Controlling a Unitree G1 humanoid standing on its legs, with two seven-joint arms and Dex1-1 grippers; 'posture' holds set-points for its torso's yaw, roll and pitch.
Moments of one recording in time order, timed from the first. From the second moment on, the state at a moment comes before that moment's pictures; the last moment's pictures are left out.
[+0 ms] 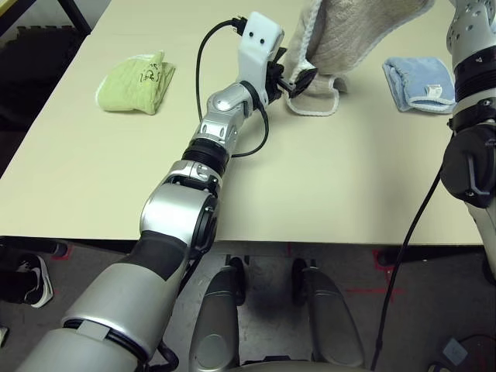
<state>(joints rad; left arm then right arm) -1.33 0.13 0.02 1.24 0.02 -0.15 -0.31 -1.60 -0.47 -0.24 1.01 0.27 -0.32 0.79</state>
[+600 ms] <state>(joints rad) -1.29 0.32 0.01 1.26 0.05 -0.13 -0.64 -1.65 -0.55 -0.27 1.07 0.27 -0.31 0.74</state>
